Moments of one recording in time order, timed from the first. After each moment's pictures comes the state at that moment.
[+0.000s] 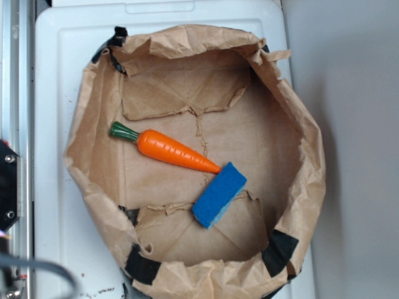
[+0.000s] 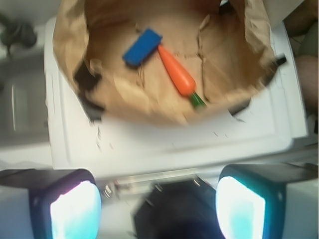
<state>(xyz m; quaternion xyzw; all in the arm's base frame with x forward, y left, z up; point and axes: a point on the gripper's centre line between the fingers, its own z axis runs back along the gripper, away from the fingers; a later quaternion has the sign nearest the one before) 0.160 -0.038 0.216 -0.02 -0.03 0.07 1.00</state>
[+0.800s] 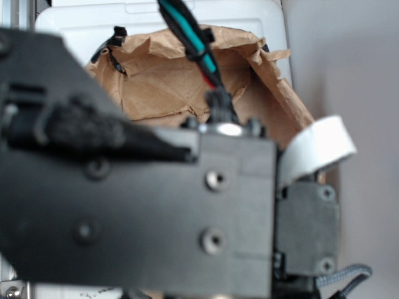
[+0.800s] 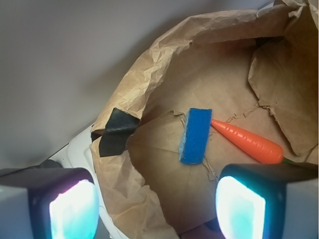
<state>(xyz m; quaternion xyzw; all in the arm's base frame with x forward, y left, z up) 0.280 -0.060 0.190 -0.08 -0.08 0.28 0.95</state>
